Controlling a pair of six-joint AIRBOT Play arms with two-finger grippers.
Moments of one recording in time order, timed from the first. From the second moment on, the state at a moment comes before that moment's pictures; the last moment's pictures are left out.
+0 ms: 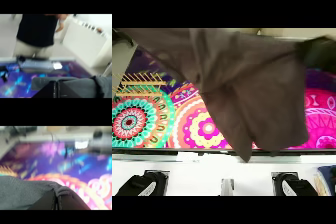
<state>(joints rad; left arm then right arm) -0.24 -0.75 1.47 1.11 -0.81 -1.53 -0.01 -0.91 1.45 -1.04 1.04 1.40</state>
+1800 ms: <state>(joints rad) -0.24 -0.84 1.16 1.18 -0.93 -1.69 0.20 -1.29 0.65 -0.76 0.86 1.59</state>
